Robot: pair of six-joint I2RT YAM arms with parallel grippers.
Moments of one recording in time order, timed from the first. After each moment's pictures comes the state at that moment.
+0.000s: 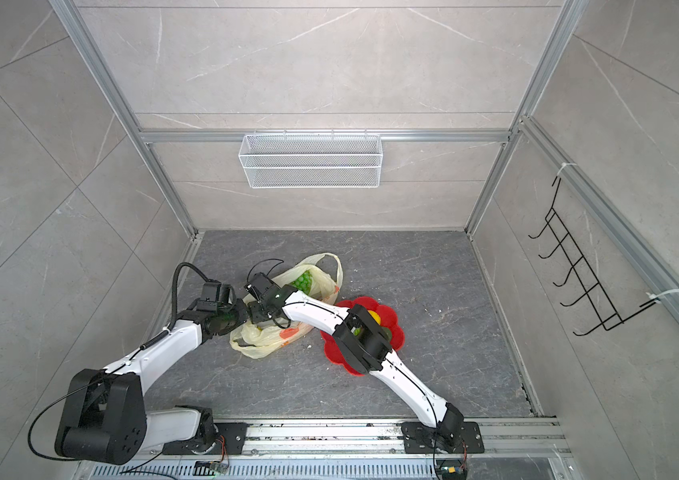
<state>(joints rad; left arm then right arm) -0.17 1.30 0.70 -0.35 0.01 -0.66 0.97 2.57 2.23 -0.57 -0.02 0.53</state>
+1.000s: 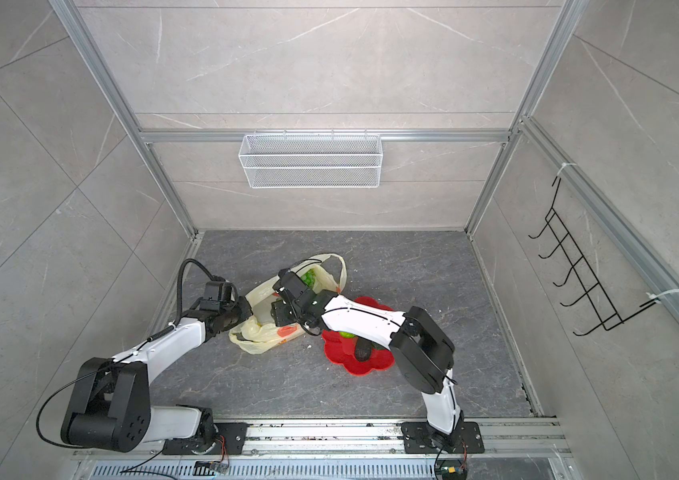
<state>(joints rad) -0.17 1.36 0.69 -0.22 0.01 -0.58 0.95 1.89 1.46 -0.35 0.03 0.53</state>
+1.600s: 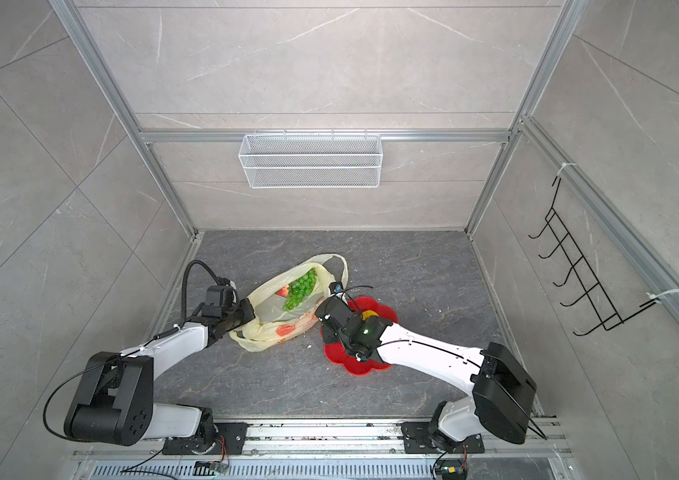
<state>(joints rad) -0.17 1.39 0.62 -0.06 0.06 -0.52 0.99 1.42 0.97 -0.42 0.40 0.59</state>
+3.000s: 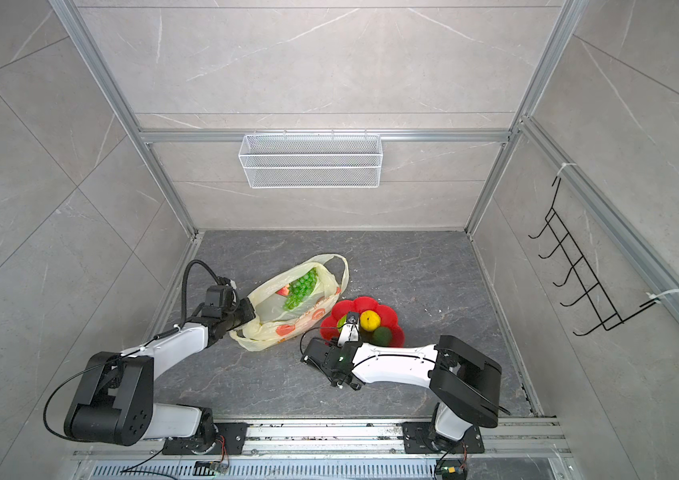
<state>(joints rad) -0.17 1.39 0.61 -0.04 0.07 -0.52 1.15 1.63 0.93 -0.59 0.73 1.25</state>
